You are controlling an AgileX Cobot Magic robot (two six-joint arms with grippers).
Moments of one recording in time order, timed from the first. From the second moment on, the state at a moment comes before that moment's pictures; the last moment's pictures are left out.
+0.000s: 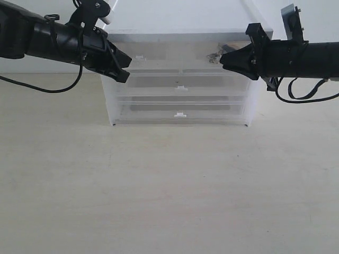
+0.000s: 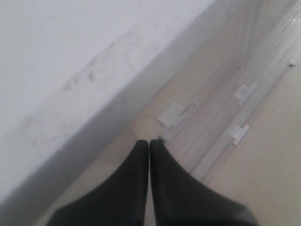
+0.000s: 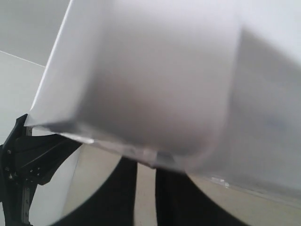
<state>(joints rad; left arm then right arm) -0.24 1.89 -1.32 -1.27 0.38 1.71 0.01 1.98 -1.21 1.74 0.95 -1.14</state>
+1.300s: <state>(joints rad) -0.24 1.89 -1.32 -1.27 0.38 1.71 0.00 1.82 -0.99 1.72 0.99 -1.18</state>
